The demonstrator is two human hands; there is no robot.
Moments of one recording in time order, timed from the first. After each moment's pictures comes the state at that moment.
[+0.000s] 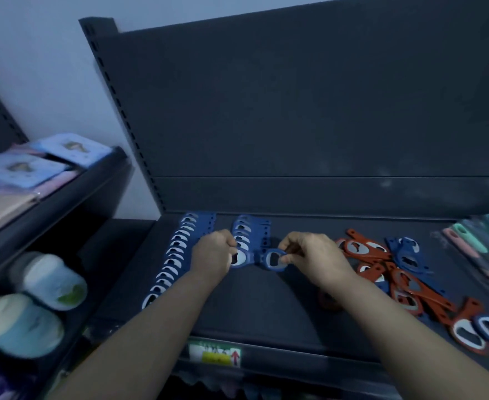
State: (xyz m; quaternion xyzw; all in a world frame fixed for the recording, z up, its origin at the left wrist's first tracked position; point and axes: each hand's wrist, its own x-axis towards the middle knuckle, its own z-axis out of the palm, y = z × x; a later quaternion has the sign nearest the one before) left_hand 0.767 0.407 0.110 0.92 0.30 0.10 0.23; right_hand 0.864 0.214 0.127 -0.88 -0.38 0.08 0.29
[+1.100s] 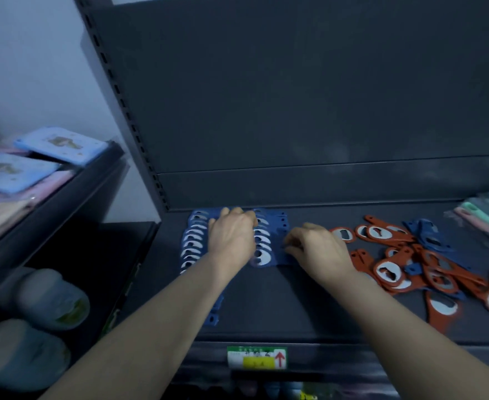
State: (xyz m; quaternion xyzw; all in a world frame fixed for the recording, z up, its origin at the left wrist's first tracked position) left_hand 0.772 0.438 0.128 0.98 0.18 0.10 0.05; right_hand 0.832 0.273 0.107 -0.92 -0.33 -0.05 0.20
